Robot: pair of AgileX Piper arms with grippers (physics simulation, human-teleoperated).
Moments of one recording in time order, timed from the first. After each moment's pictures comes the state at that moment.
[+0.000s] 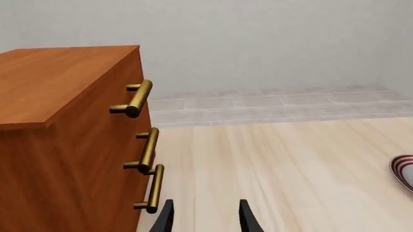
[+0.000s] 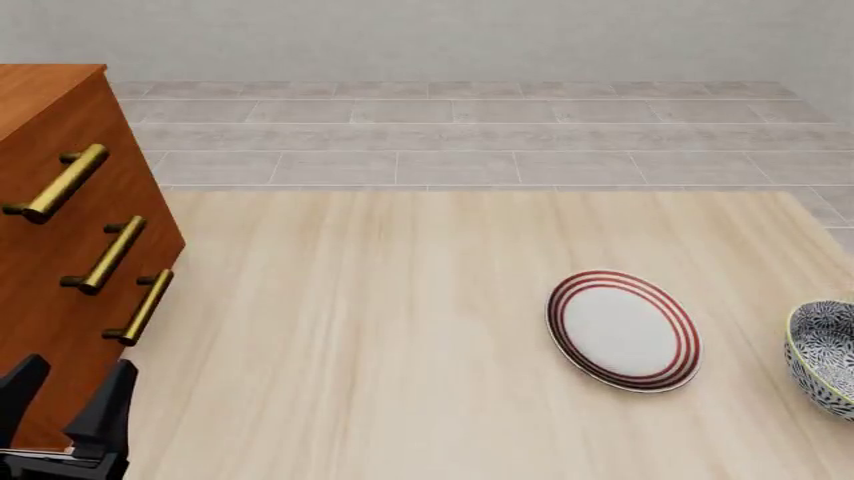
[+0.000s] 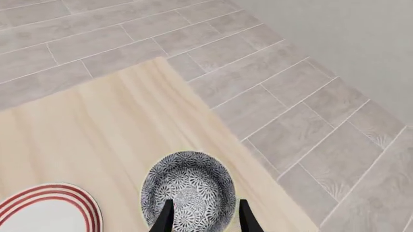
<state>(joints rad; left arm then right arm) -0.05 0.08 0.00 -0.04 0.02 -0.71 0.91 -0.61 0.19 -0.13</state>
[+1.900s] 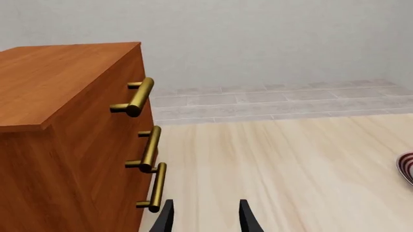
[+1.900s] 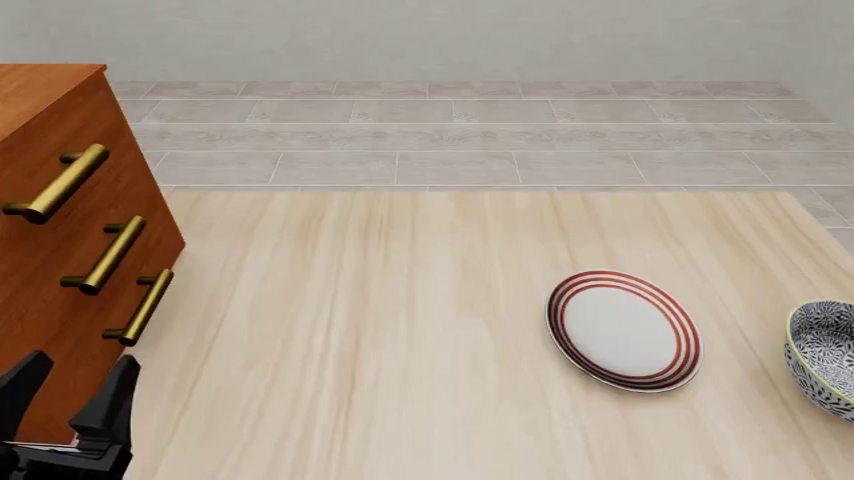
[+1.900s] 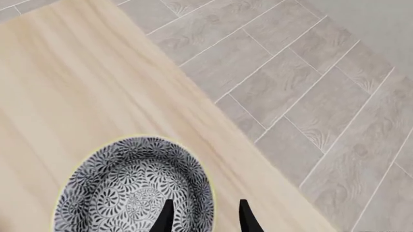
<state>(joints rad) -0.04 0.15 0.00 -0.09 0.03 -0.86 1.46 -0.56 -0.21 -0.19</state>
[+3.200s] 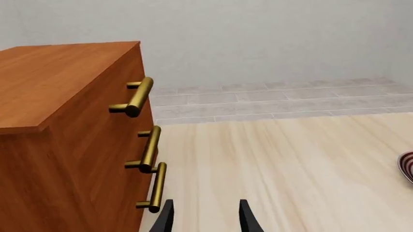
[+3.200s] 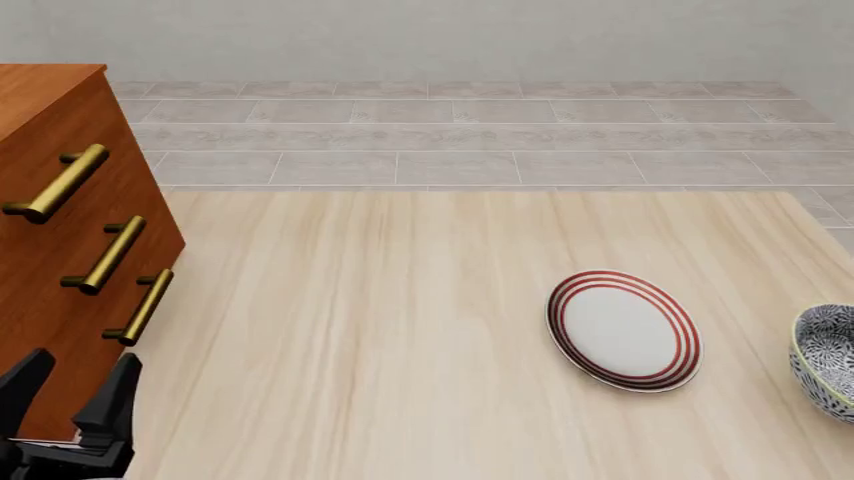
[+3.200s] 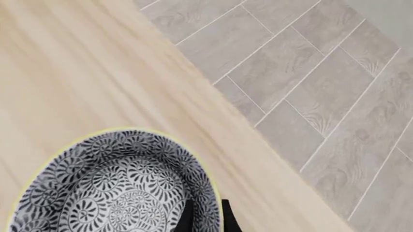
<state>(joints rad) -0.04 0.17 0.00 -0.11 0.04 -0.89 1.67 -0.55 -0.36 -0.23</state>
